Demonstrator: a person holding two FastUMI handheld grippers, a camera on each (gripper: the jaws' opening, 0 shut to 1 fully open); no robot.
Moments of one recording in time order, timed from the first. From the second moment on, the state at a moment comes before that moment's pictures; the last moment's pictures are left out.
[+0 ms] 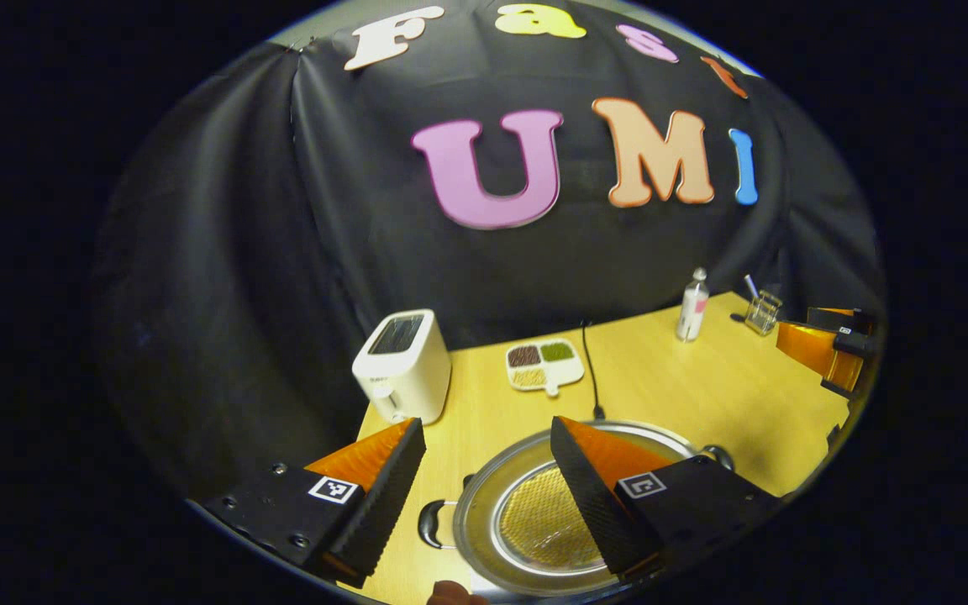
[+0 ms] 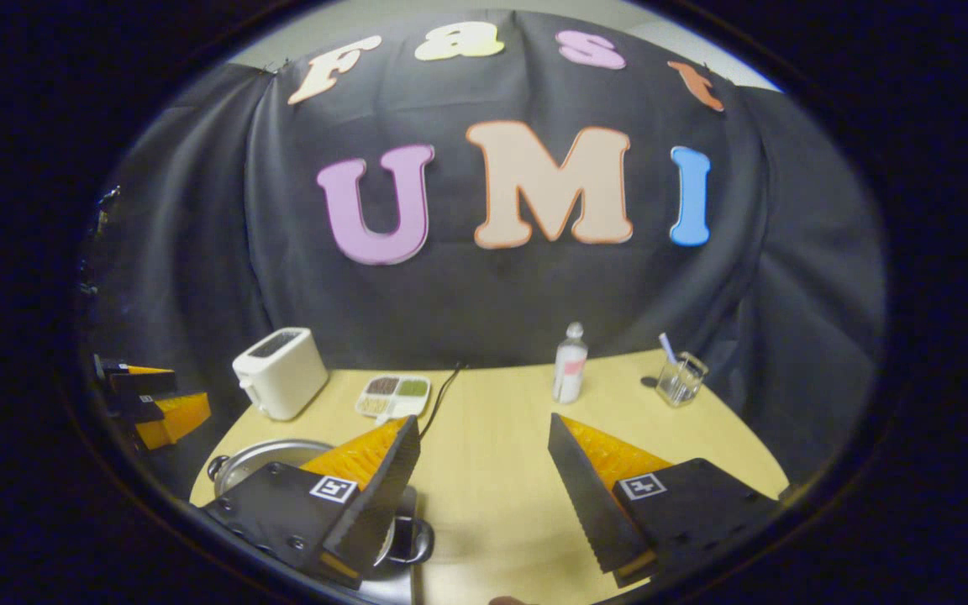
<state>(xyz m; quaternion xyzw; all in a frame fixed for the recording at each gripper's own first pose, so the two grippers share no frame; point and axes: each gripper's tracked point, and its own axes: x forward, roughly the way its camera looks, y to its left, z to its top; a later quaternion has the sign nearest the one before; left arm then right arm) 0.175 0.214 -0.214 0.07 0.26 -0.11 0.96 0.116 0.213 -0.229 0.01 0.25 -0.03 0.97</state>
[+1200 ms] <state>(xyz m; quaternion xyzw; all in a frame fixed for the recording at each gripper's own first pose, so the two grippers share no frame) 0.073 -0.017 -0.033 -0.01 0.06 0.00 1.00 0.091 0.026 -0.028 0.02 0.06 0.07 1.00</state>
